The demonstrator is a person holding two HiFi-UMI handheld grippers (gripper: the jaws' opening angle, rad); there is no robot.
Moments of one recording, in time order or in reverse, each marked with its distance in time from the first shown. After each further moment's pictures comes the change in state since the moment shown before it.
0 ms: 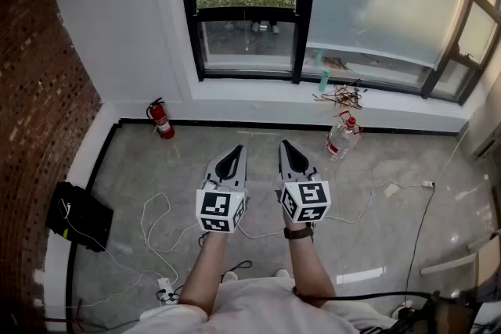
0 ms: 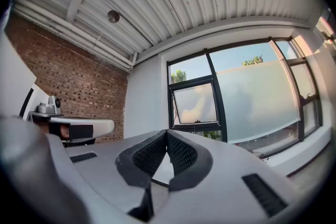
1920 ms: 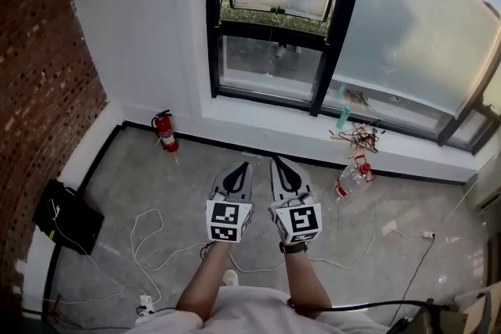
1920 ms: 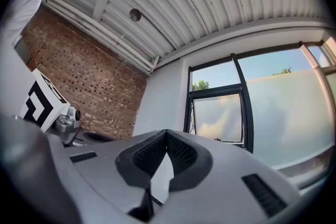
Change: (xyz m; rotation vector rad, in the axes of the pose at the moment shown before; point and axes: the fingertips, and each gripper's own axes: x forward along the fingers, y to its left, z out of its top) left arm 0.168 0.121 -0.055 -0.038 0.065 0.129; right arm 0.197 -0.009 0.013 -0.191 -0.129 0.214
